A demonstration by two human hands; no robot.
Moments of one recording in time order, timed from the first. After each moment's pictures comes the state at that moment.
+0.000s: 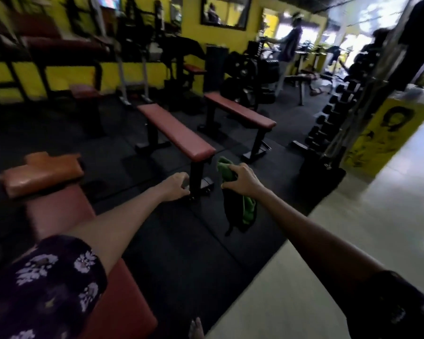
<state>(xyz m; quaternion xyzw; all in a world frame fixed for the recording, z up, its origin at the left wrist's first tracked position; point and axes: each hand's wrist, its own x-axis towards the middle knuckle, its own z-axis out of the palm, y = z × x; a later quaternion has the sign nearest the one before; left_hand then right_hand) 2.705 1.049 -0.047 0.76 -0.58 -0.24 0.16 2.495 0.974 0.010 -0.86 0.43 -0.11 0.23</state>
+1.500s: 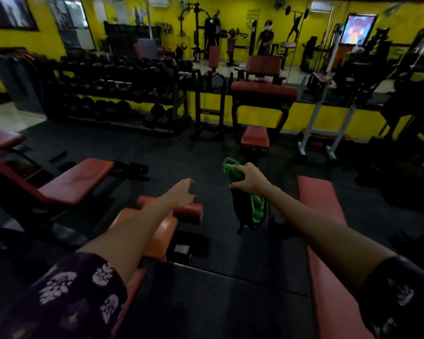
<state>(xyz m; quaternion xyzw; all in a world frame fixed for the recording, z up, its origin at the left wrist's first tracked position) 3.325 0.716 -0.019 0.95 -0.10 -0.10 0.26 3.302 0.493 0.031 -0.97 -0.05 0.02 0.23</state>
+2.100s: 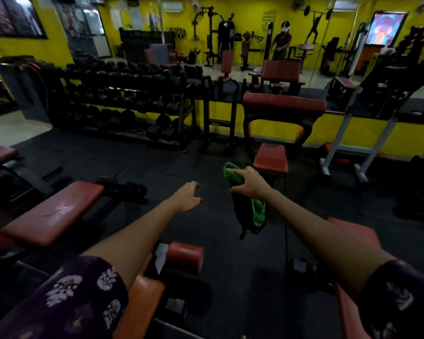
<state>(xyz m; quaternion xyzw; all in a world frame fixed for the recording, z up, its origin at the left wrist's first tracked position) 3.658 0.649 -0.020 0.96 -0.09 -0.11 0.25 3.641 0.436 0.026 -0.97 -0.08 0.03 0.22</state>
